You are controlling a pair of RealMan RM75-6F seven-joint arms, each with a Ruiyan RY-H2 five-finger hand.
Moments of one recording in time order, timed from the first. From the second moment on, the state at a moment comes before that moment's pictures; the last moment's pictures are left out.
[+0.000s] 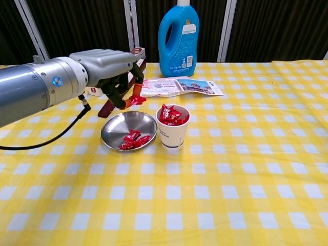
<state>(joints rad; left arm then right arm) -0.98 -1.60 -0.20 -1.65 0.78 1.11 0.76 0.07 -1.12 0.09 -1.65 -1.60 1.61 0.27</state>
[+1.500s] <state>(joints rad) -0.76 -1.44 -0.06 -1.89 1.10 1.50 0.66 0.07 -1.13 0.09 -1.63 -1.60 1.61 0.24</state>
